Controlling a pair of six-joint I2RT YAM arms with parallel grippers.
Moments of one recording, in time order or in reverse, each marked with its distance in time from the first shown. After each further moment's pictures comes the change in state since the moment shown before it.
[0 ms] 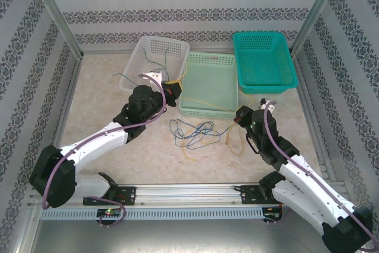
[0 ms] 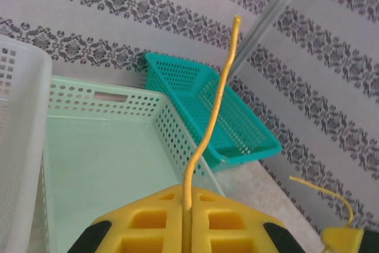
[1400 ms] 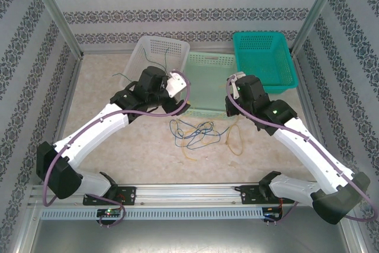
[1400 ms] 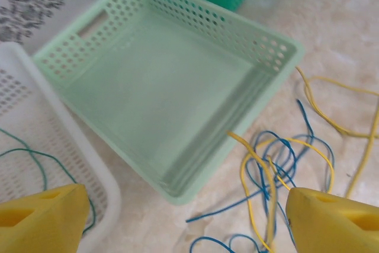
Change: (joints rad) left arm -0.012 0.107 0.462 -0.922 0.150 0.853; right arm 0.074 0.393 0.659 -0.600 -0.087 -0.782
